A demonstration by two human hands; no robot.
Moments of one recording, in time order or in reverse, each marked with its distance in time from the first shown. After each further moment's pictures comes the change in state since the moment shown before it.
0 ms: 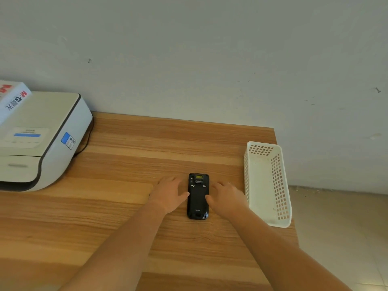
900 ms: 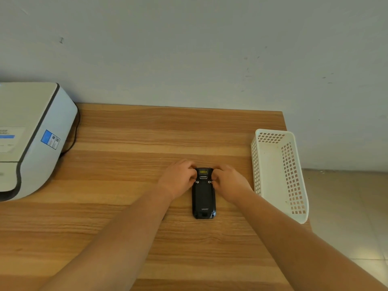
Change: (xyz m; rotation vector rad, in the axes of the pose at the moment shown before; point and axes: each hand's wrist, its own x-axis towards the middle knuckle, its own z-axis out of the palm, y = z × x) left_hand 0.055 -0.002 -0.003 0.118 0.094 0.446; right_hand 0.064 0.015 0.023 0.022 0.123 -0.205
